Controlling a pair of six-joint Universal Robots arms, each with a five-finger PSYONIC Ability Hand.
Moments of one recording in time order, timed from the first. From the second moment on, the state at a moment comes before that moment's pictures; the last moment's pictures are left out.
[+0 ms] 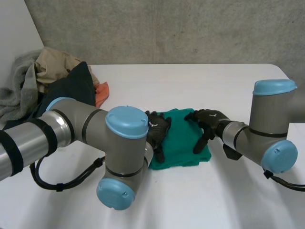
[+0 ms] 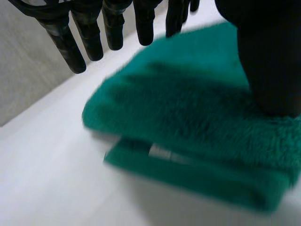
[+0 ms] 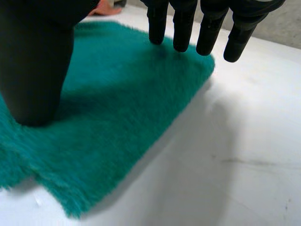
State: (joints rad) left arm 3.91 -2.39 -1.10 3.12 -1.77 3.40; right arm 1.93 -0.83 1.22 0.14 1.27 2.99; left_hand 0.19 0.21 0.21 0.20 0.05; right_hand 0.30 0.28 0.27 0.28 0.07
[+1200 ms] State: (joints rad) left arm 3.98 -2.03 -1.35 3.14 -1.66 3.41; right arm 2.01 -0.90 1.51 -0.17 1.40 3.25; left_hand 0.19 0.21 0.21 0.20 0.05; right_hand 0.72 0.80 0.79 0.82 0.58
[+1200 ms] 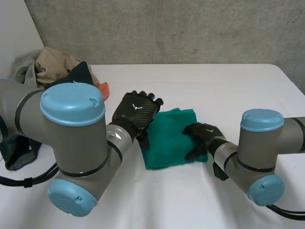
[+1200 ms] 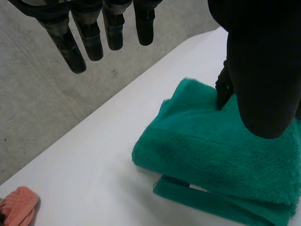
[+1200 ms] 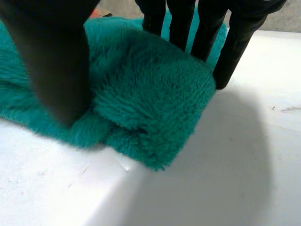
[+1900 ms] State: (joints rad) left arm 3.98 -2.05 -1.30 3.17 -1.66 3.41; right arm 1.61 -0.37 0.46 0.04 1.54 3.16; left_hand 0.19 0.21 0.21 0.20 0.05; right_hand 0.89 1.11 1.12 1.21 0.94
